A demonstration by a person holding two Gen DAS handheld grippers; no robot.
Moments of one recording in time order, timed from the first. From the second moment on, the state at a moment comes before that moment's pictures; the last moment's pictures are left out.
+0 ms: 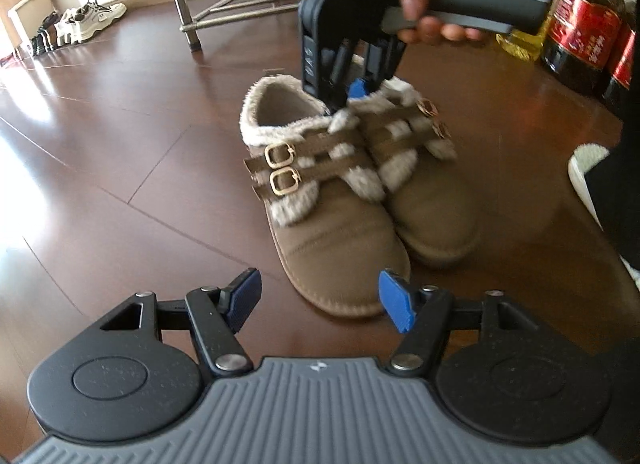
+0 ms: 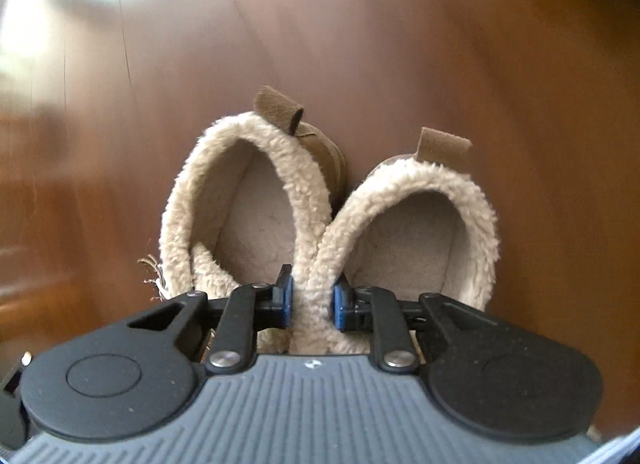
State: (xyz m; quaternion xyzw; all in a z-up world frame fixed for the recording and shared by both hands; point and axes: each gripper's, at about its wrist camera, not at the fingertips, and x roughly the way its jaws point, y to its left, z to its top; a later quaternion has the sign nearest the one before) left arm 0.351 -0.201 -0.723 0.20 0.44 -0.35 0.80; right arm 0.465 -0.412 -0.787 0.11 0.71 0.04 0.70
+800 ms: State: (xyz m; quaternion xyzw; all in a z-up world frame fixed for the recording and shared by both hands) left arm 0.356 -0.235 -0.728 0.19 0.45 -0.34 0.80; right arm 0.443 -0.462 -0.735 0.01 0.63 0.27 0.73
